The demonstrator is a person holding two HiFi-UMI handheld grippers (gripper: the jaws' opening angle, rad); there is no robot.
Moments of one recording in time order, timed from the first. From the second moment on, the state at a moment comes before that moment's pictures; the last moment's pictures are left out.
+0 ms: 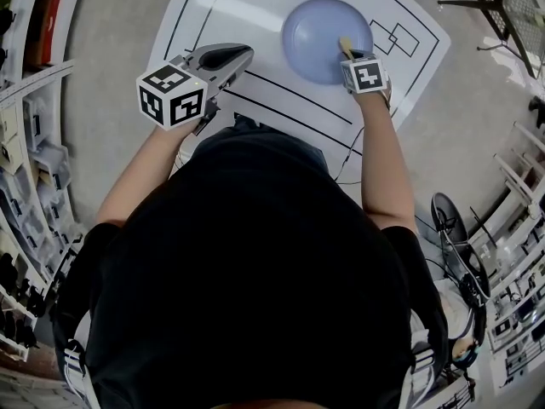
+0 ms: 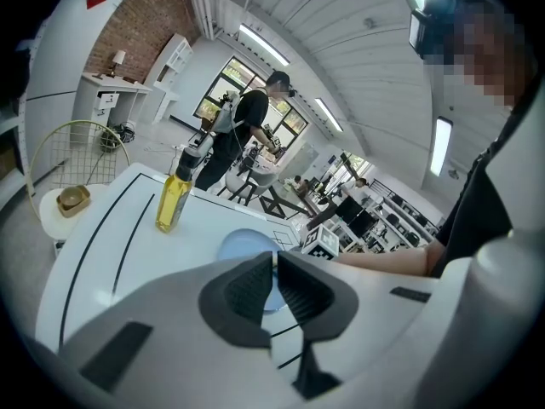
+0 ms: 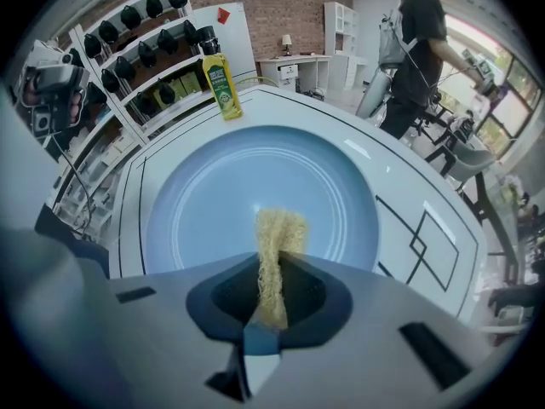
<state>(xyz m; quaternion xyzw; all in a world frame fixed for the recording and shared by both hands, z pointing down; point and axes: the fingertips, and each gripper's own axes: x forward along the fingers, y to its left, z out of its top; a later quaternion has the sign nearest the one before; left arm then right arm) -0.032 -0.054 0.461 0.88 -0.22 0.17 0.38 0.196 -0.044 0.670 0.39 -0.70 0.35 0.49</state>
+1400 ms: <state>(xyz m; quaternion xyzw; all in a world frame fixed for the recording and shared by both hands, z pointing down) -0.067 -0.020 0.454 0.88 -0.23 0.17 0.38 0.104 -0.027 0.675 0.33 -0.73 0.37 0.47</state>
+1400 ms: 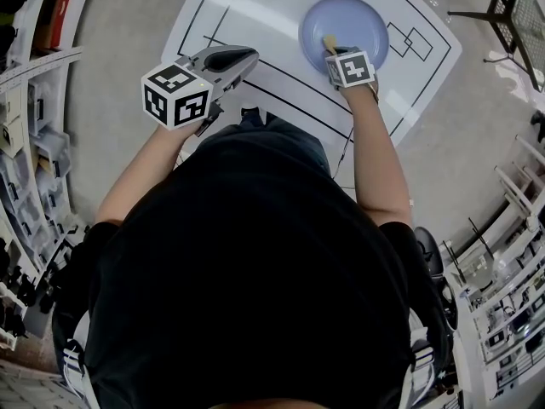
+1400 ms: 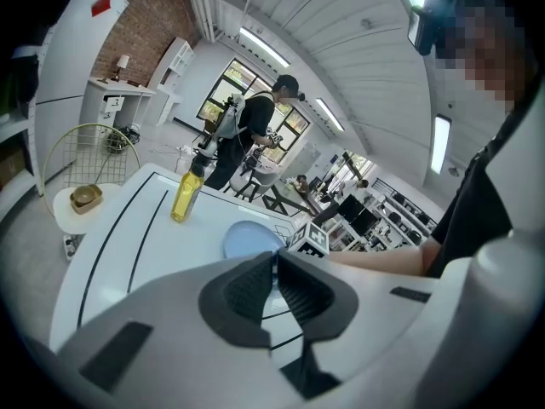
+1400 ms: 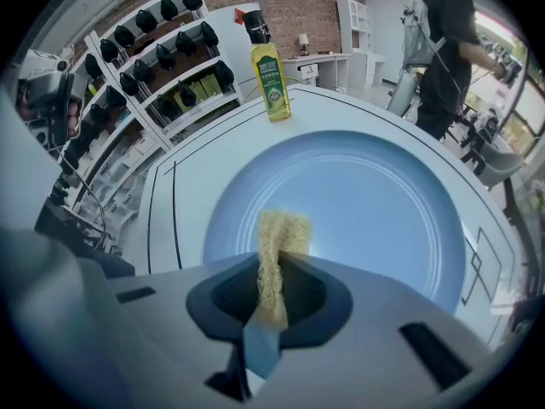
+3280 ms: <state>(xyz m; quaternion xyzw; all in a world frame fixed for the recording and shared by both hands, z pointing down) -0.095 0.007 0.378 0.91 -0.26 0.13 0.29 0.107 -0.024 0.483 0.45 -0.79 0.23 0.34</state>
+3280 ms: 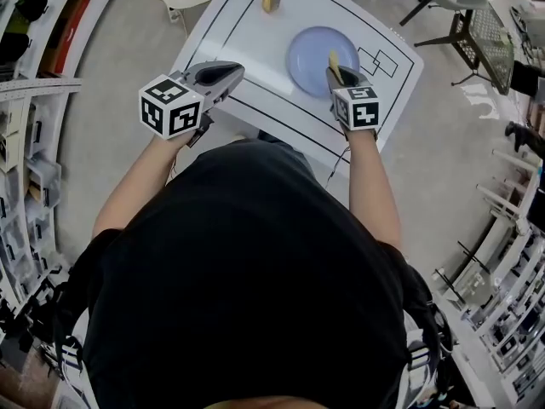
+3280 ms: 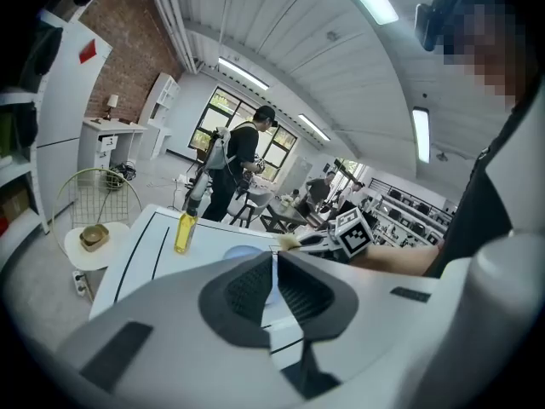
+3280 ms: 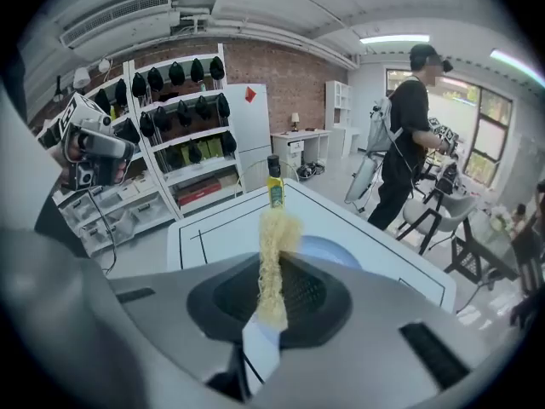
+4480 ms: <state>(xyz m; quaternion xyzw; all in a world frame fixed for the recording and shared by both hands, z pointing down) -0.095 0.039 0.345 0.93 -0.23 0.12 0.25 0.099 0.042 0.405 0.51 -0.81 0.19 0.22</state>
